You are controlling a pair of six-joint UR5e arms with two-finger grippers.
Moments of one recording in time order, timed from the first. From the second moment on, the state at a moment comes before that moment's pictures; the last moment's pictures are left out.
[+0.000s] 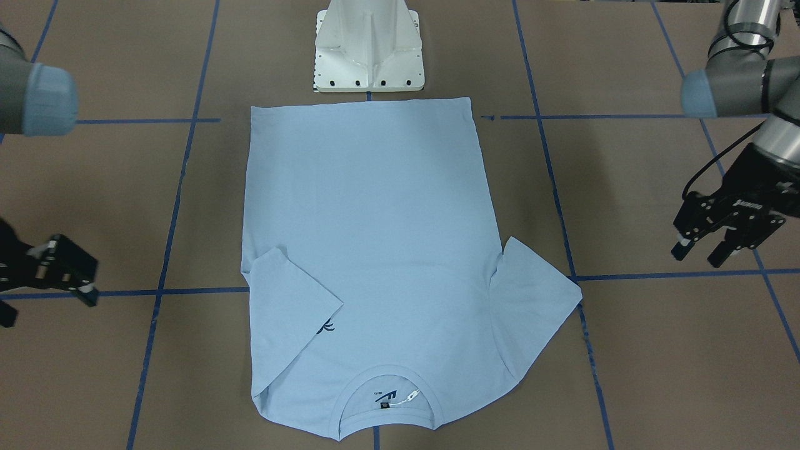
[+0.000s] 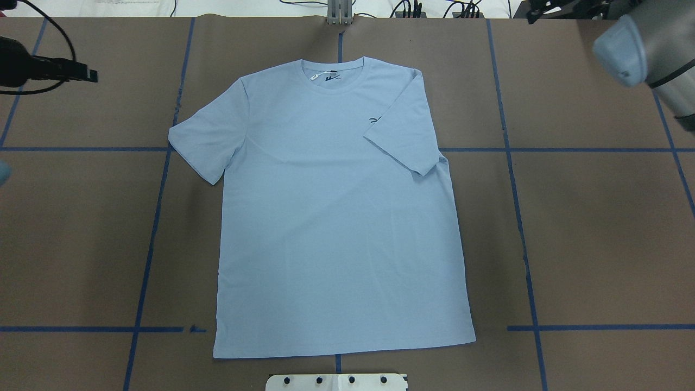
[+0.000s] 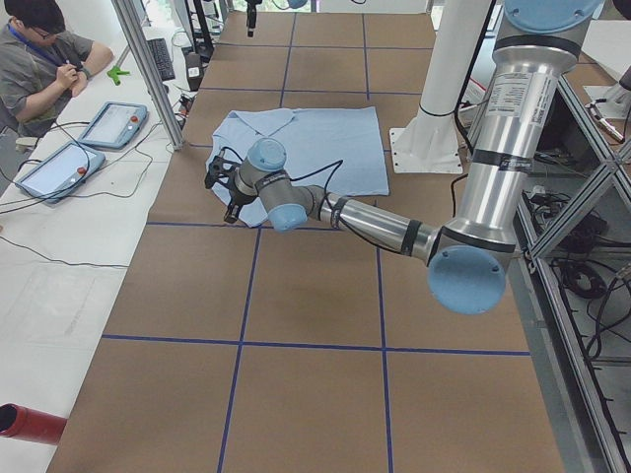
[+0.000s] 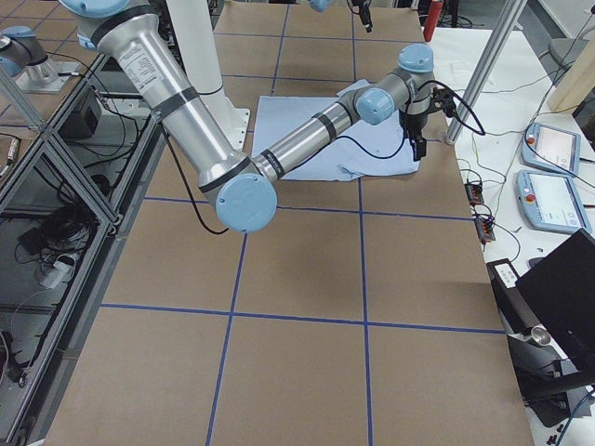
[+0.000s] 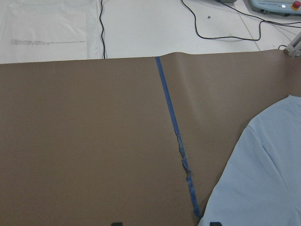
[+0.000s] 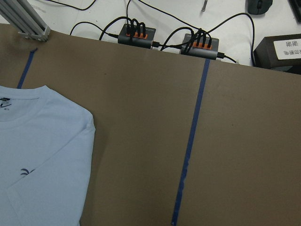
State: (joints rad) left arm -1.08 -1.81 -1.60 -2.35 -2.02 -0.90; right arm 1.25 -0.99 1.59 -1.51 2.27 0.45
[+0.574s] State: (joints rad) left arm -0.89 -1.95 -1.34 -2.50 -1.83 -1.06; right arm 1.33 -1.05 1.61 -1.51 2.34 0.37
